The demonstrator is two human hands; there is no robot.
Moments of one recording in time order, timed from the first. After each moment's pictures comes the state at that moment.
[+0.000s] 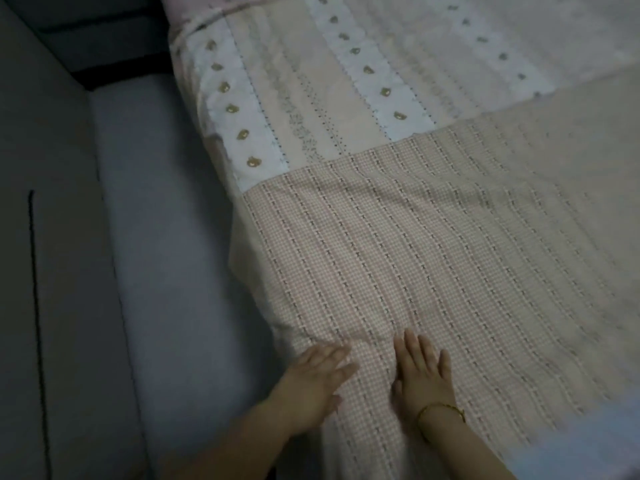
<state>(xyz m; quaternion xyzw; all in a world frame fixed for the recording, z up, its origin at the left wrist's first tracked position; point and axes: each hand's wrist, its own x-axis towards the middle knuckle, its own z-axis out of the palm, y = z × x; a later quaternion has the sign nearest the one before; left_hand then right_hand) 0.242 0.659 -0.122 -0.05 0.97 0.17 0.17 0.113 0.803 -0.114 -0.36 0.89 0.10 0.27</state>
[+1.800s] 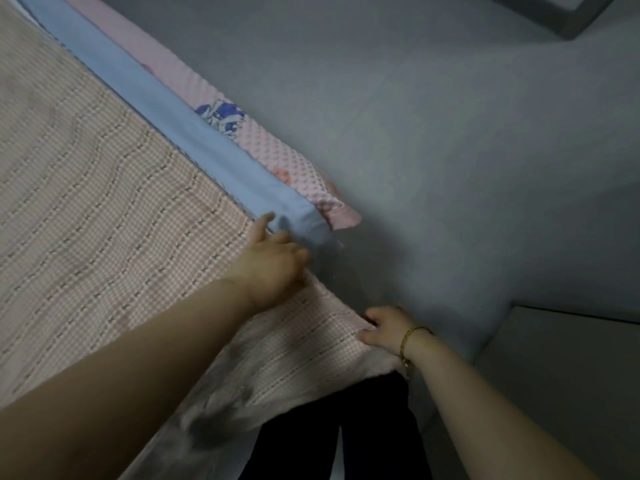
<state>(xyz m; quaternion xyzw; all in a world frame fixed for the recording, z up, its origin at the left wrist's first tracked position) 0.260 0.769 -0.109 0.78 0.57 -0.21 0.16 0.464 0.763 -0.190 0.50 0.62 -0.56 0.25</state>
